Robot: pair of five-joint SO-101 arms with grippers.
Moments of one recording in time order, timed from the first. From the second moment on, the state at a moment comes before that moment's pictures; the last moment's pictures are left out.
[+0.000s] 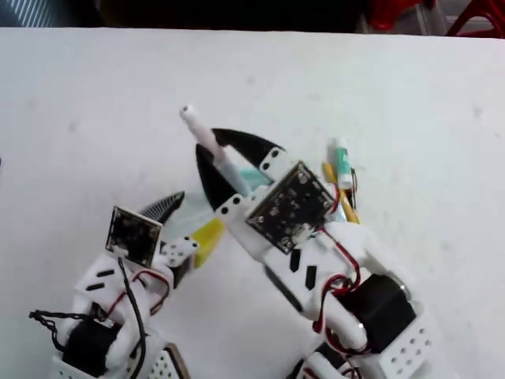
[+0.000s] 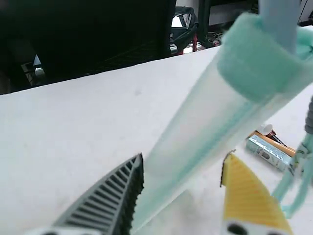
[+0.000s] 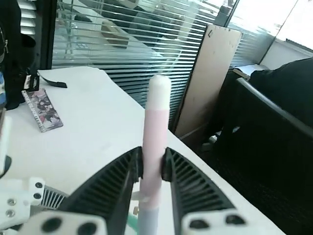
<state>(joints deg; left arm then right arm) 16.7 -104.7 77.3 56.0 1.0 -43.2 -57.8 25.8 47.1 19.9</state>
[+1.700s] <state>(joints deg) 19.7 -104.7 78.3 50.0 4.9 -34.9 -41.1 6.5 70.0 8.8</state>
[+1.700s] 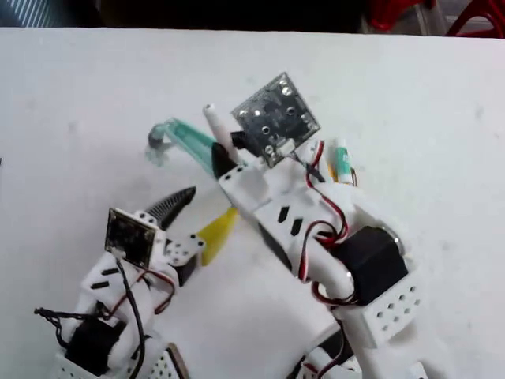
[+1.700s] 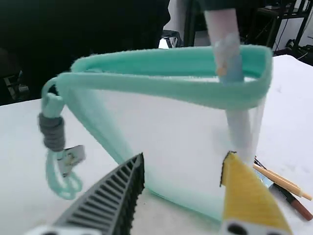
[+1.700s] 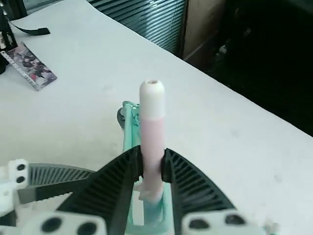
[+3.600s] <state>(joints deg) 22.1 -104.7 75.0 55.3 5.1 -29.6 -32.7 13.6 62.4 -15.3</state>
